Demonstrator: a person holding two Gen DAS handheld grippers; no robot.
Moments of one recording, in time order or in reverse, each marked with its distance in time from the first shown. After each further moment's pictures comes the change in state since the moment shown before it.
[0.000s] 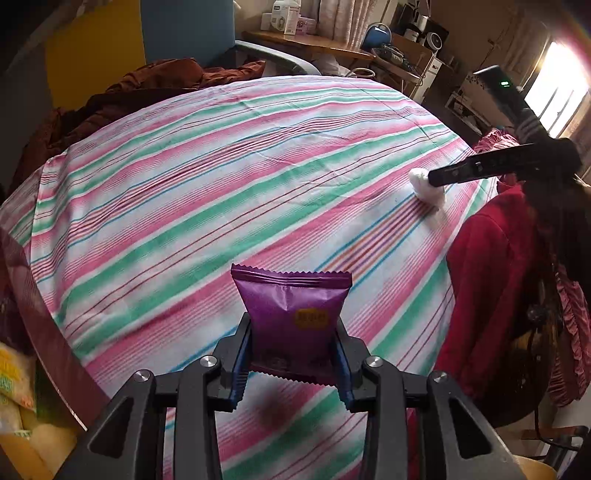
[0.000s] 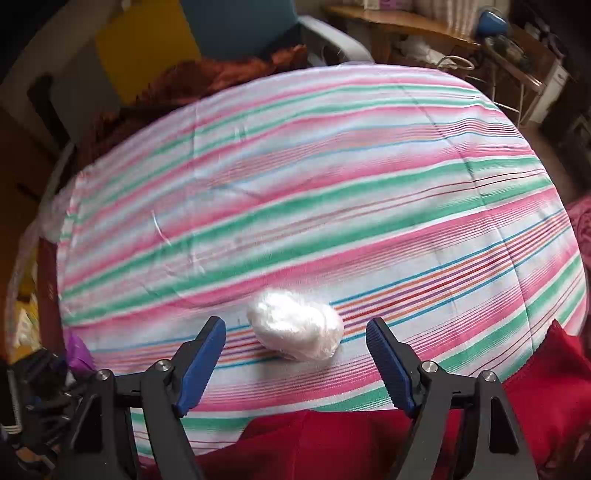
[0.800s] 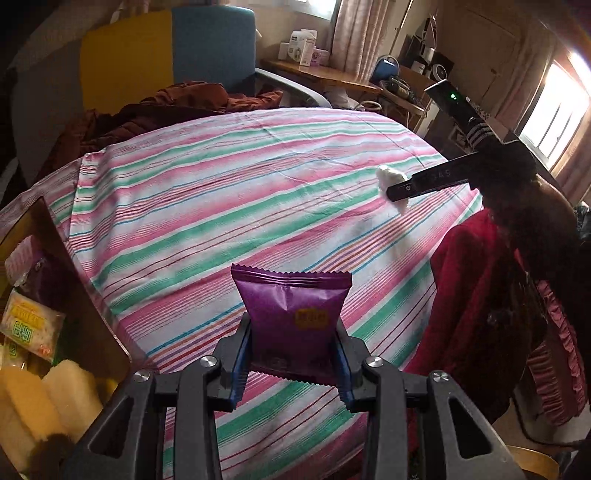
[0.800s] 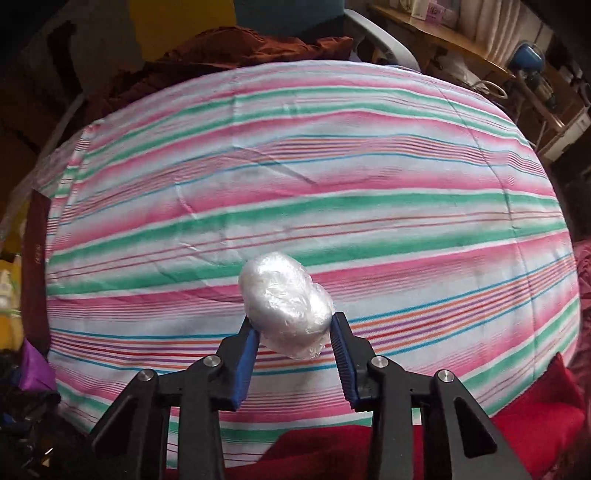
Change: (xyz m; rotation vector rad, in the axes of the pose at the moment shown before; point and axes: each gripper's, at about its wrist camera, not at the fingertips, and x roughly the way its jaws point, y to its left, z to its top) left arm -0.051 0.011 -0.036 -0.067 -0.130 0.005; right arm 0.020 0.055 0.005 -0.132 0.019 -0.038
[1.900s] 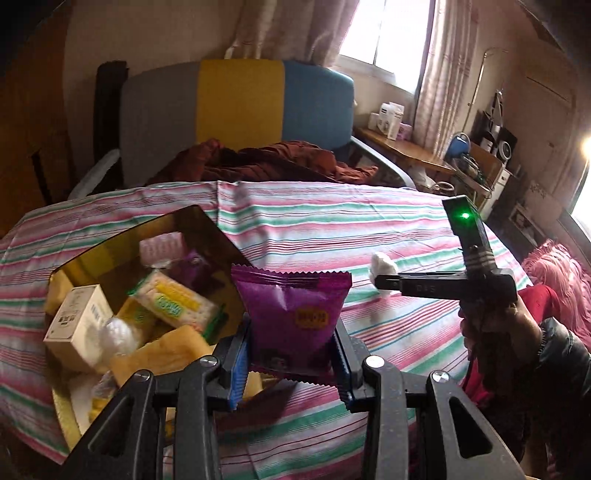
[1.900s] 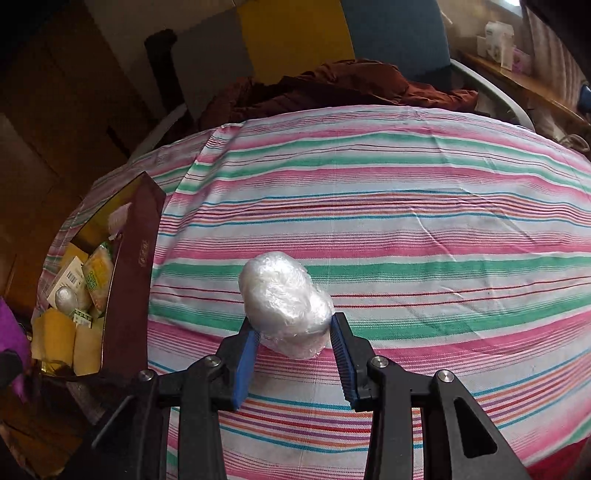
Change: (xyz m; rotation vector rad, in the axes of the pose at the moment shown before) left arm -0.105 0.080 -0.034 -0.219 -0.246 0.236; right arm 0.025 0.167 -0.011 -0.134 -0.210 0.279
